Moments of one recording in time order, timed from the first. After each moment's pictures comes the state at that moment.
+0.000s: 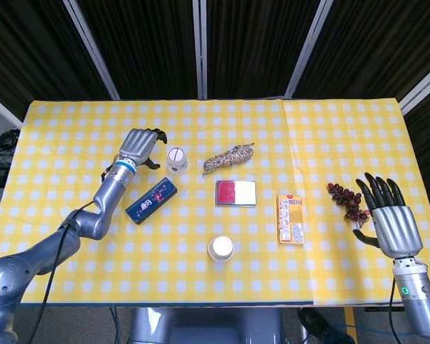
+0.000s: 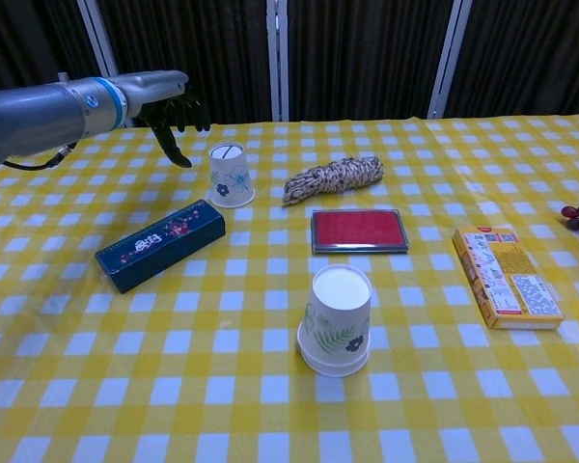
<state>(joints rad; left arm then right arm) -1.06 -1.76 -0.30 -0.70 1.13 0.60 0.00 0.27 -1.12 0.09 -1.62 -1.44 1.43 -0.16</state>
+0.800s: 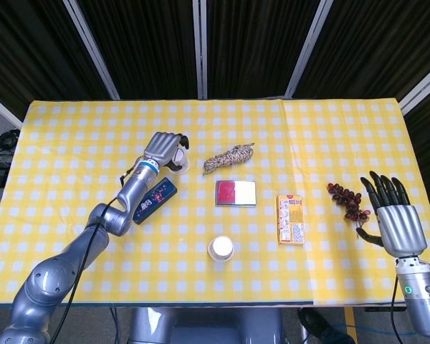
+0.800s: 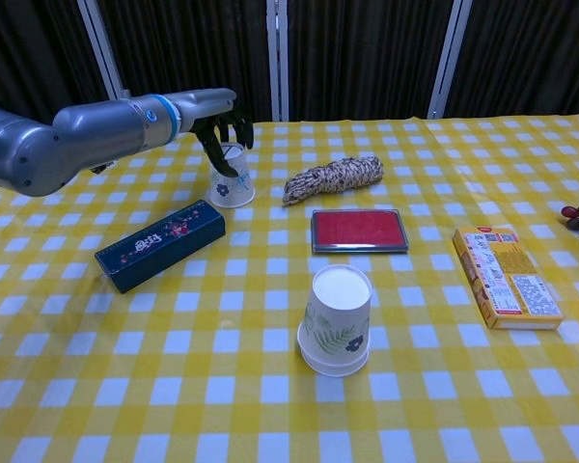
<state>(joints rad) -1.20 -1.94 -0.27 -0.41 1.26 0.50 -0.27 0.25 -1.12 0.11 -1.61 -1.44 1.42 -0.14</state>
